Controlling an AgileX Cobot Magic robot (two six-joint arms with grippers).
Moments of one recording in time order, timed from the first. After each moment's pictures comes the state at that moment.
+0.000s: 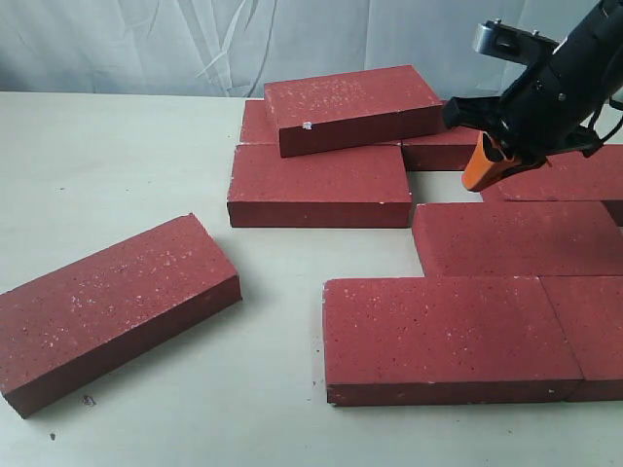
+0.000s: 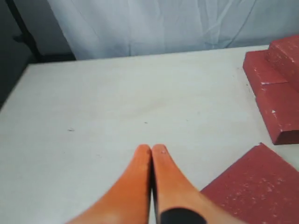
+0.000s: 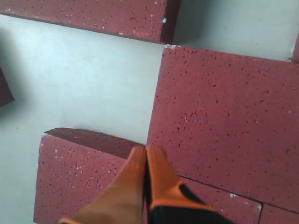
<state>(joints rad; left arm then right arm) 0.04 0.72 -0.77 -0.06 0.65 0.11 0.12 1.77 -1.34 0.42 1.09 -0.23</state>
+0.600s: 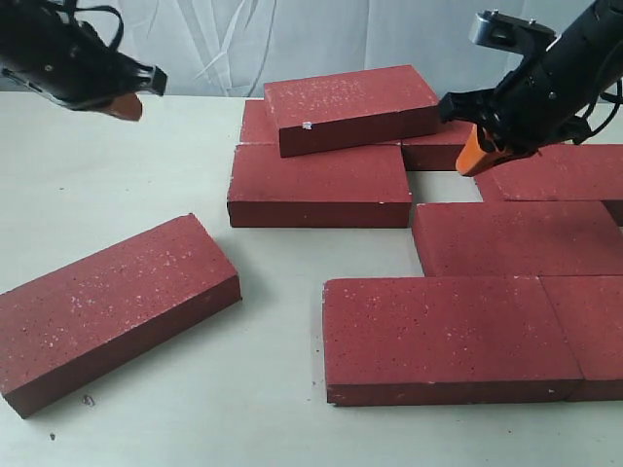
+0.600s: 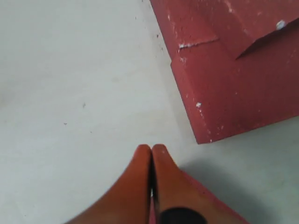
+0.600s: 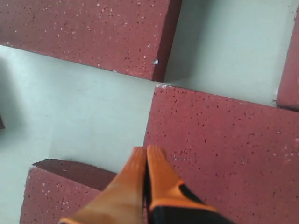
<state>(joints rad) -0.18 1.70 -1.30 -0.31 0.69 0.24 0.12 1.78 -1.34 0.43 0.97 -0.28</state>
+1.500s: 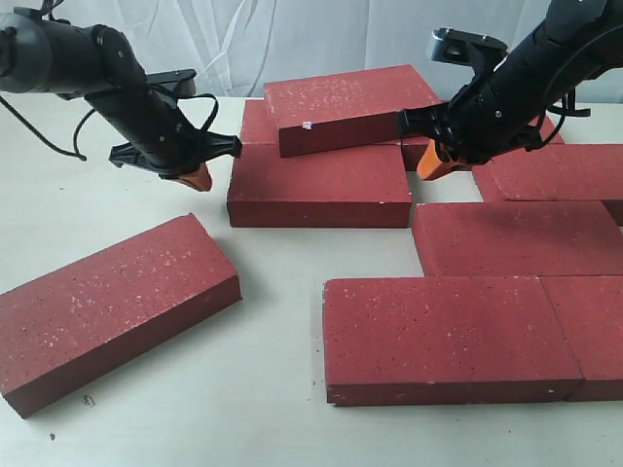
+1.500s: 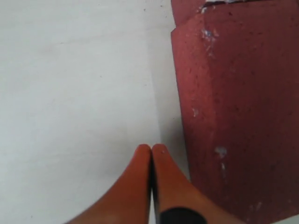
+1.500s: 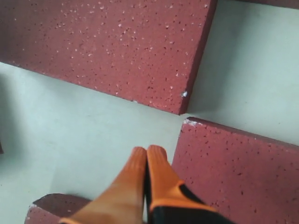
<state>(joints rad) -0.26 2.15 -1.53 -0.37 0.69 0.09 0.20 1.86 -1.34 0.46 0.82 -0.28</state>
